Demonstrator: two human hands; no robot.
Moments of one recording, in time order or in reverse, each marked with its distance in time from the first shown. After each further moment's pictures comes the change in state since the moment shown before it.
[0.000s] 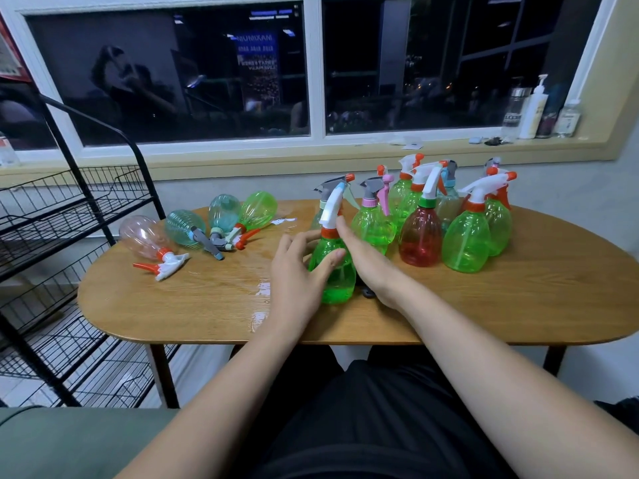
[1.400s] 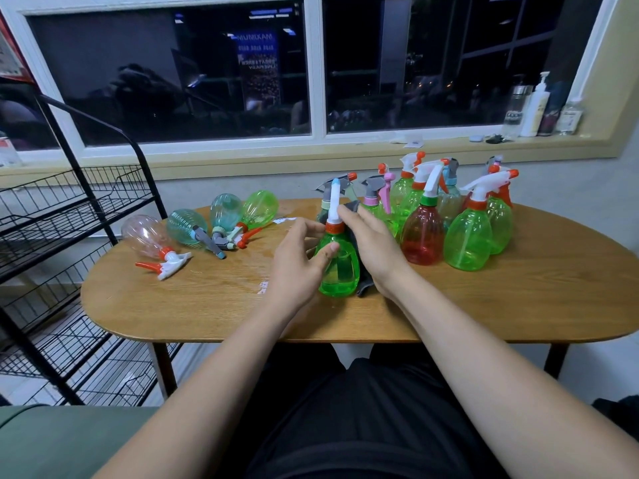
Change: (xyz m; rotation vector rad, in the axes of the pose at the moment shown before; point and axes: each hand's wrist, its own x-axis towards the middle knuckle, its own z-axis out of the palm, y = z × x) left_hand 0.022 -0.001 -0.009 -0.043 -0.181 -0.040; right_hand -0.010 -0.026 0.004 0.244 0.174 -0.276
